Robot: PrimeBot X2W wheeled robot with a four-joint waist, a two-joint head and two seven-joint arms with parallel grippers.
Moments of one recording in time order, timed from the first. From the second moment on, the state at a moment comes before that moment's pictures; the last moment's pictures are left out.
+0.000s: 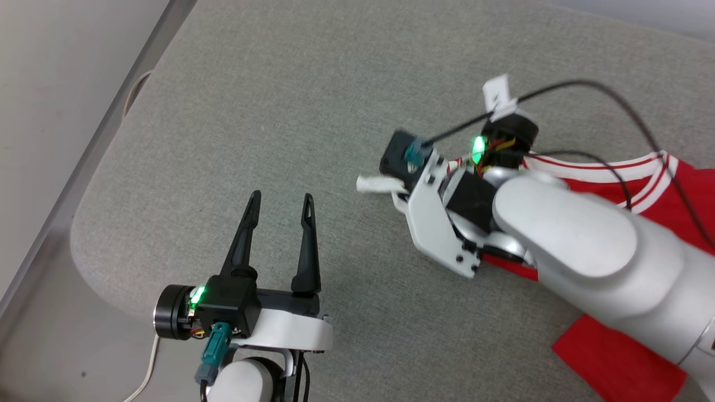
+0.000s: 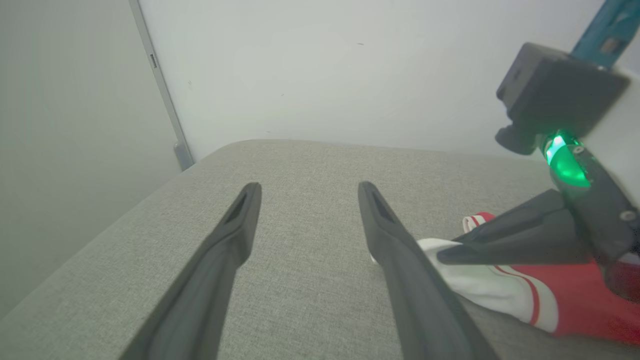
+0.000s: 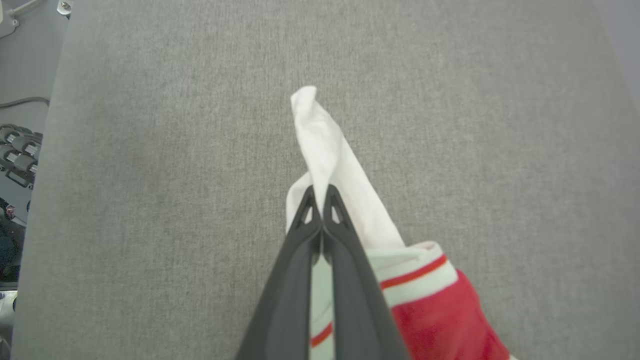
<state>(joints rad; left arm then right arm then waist) -0.15 0.05 -0.30 -0.05 -0.13 0.20 -0.26 -1.16 -0.34 1.28 0.44 0.75 0.13 0.47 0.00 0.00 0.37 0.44</state>
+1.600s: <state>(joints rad) -0.04 0.05 -0.17 -0.07 -0.04 0.15 -0.26 -1.20 -0.92 1.03 0.40 1.03 0.13 0.33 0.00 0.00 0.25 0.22</state>
